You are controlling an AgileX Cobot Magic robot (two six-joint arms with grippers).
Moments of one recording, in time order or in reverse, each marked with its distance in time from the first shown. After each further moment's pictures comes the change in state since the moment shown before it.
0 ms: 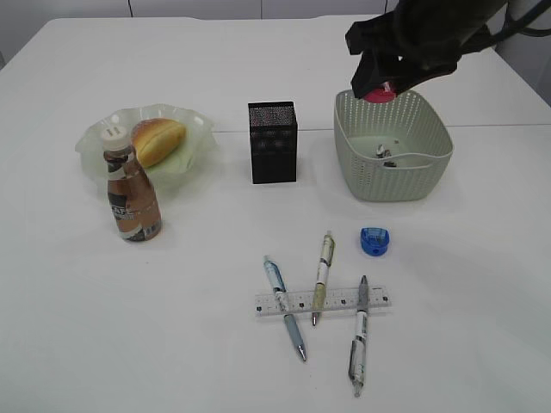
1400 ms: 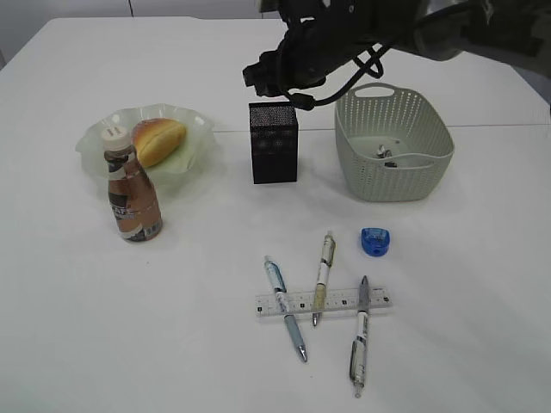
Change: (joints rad) left arm 0.000 0.000 0.000 -0.003 0.000 0.000; right arm 0.098 0.533 -0.456 0.016 -0.375 -0.125
